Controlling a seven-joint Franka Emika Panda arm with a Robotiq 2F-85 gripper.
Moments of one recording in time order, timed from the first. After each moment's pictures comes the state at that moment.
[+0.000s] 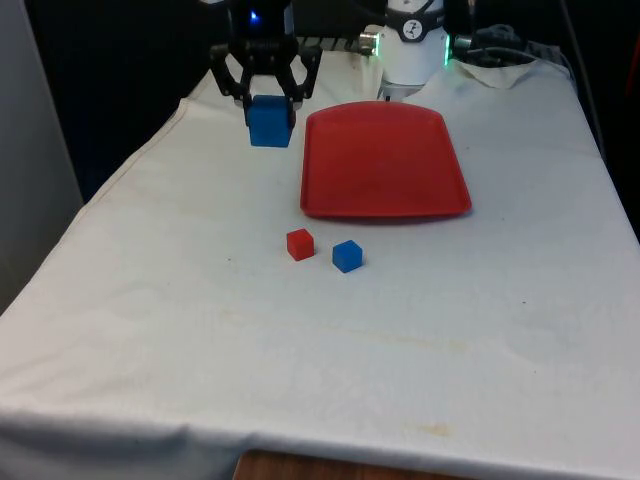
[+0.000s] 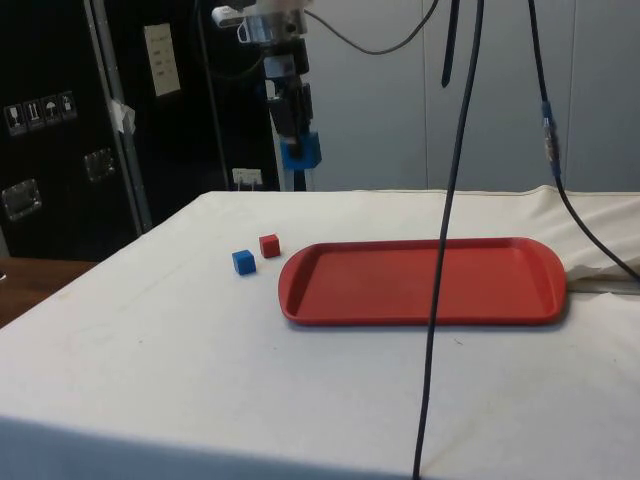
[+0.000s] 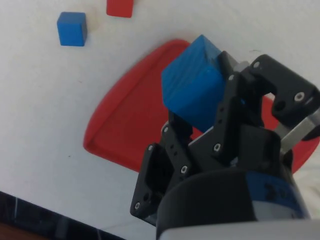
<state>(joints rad) 0.75 0.71 -1.20 -1.86 0.67 1.99 -0.77</state>
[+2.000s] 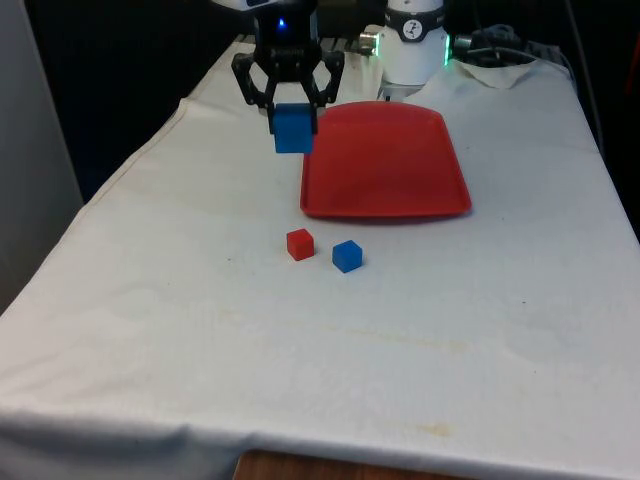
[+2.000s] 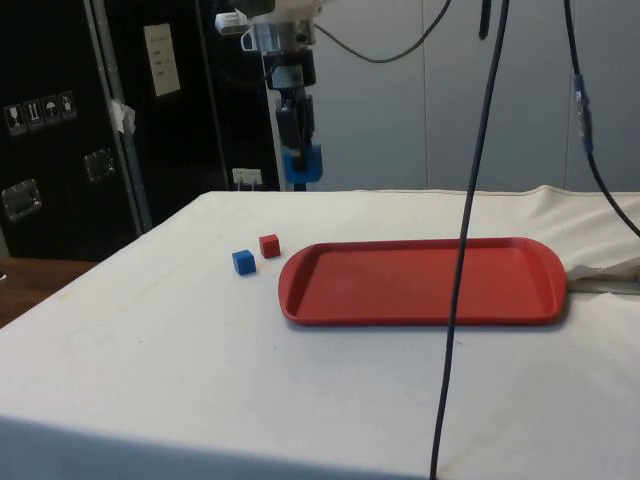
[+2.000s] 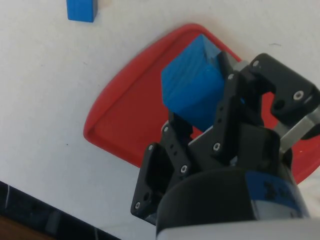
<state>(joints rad) 0.78 0.57 -1.12 -2.00 0.60 2.14 -0.78</state>
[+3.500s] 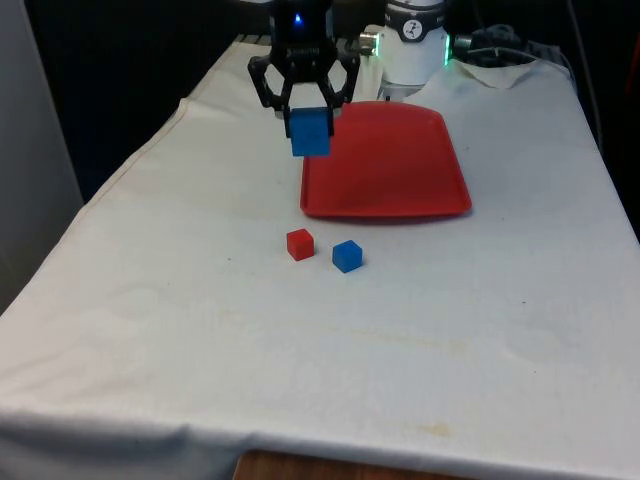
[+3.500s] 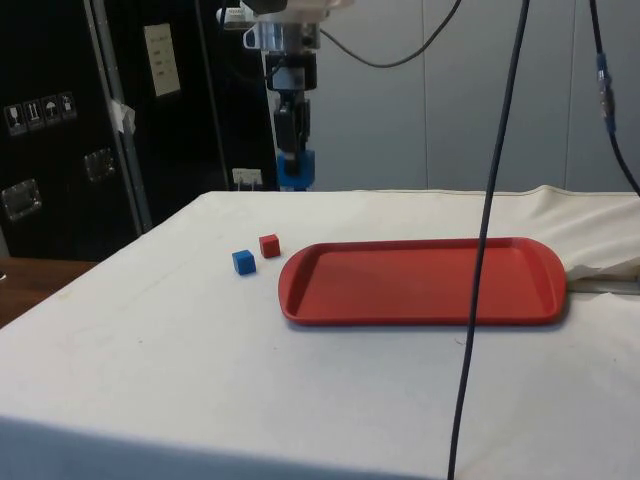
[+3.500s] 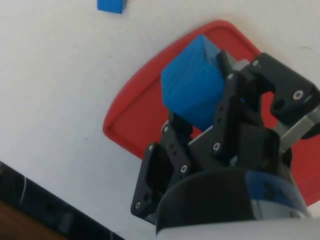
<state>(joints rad) 0.78 0.45 -1.06 -2.09 0.60 2.28 -0.78</state>
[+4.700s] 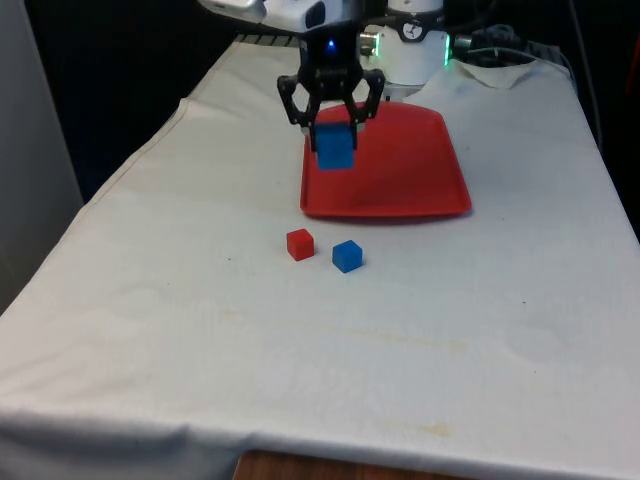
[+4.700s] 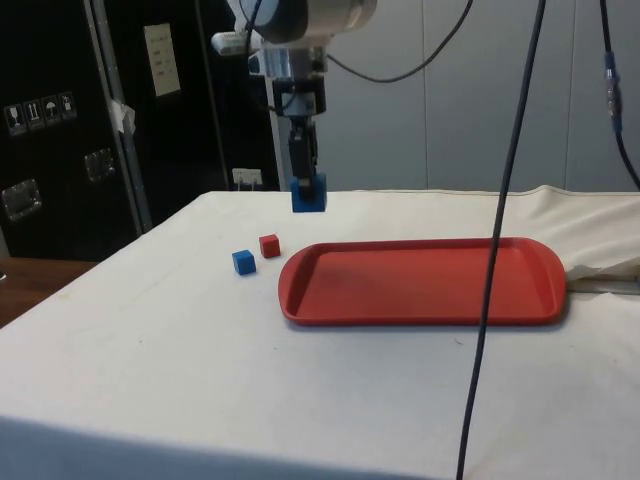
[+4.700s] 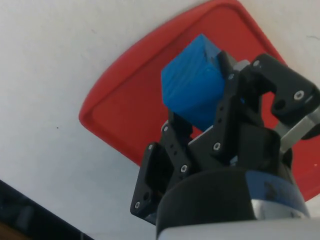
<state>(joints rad) 0.78 0.40 -0.97 -2.19 0.50 2.37 -0.77</state>
